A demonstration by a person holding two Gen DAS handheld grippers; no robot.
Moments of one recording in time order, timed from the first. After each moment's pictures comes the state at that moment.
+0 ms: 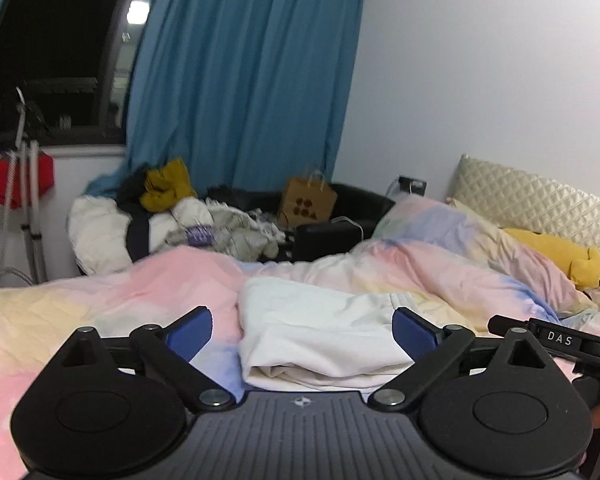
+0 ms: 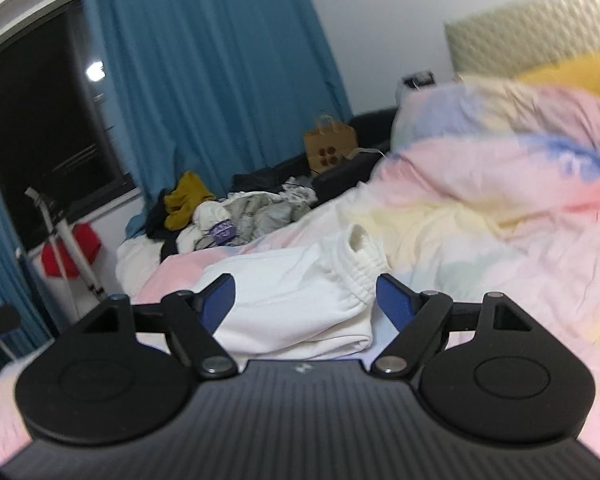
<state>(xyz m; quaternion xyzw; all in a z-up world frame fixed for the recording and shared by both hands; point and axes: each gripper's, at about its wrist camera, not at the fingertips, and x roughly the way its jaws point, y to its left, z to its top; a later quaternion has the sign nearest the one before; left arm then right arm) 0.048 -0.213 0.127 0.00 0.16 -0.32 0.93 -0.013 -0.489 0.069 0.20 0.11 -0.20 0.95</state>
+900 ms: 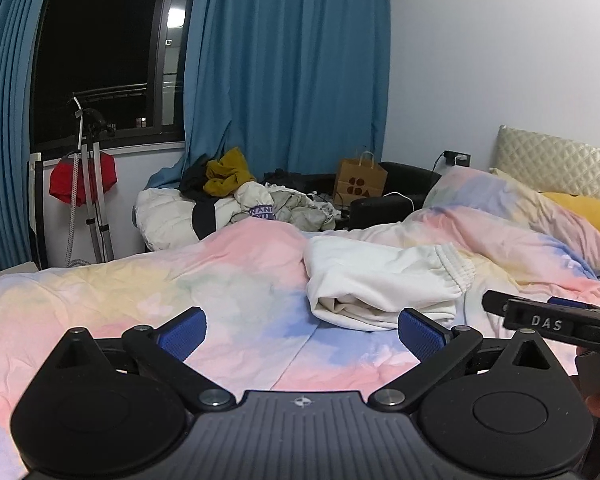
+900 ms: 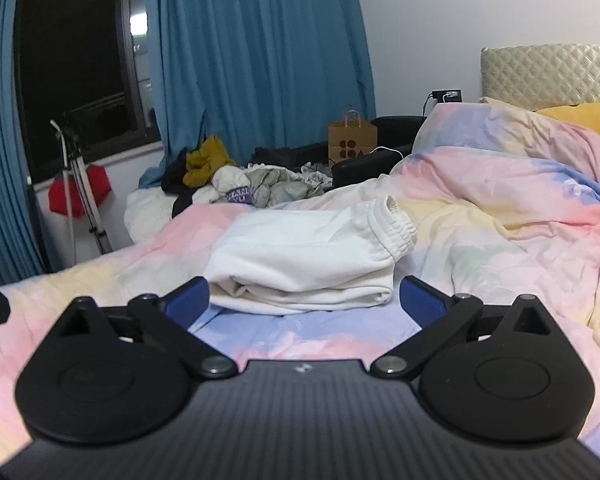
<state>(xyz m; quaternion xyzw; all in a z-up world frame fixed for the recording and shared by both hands) -0.046 -0.150 0.114 0.05 0.18 -0.24 0.95 -0.038 -0.390 0.057 0.12 0.15 -0.20 0.96</state>
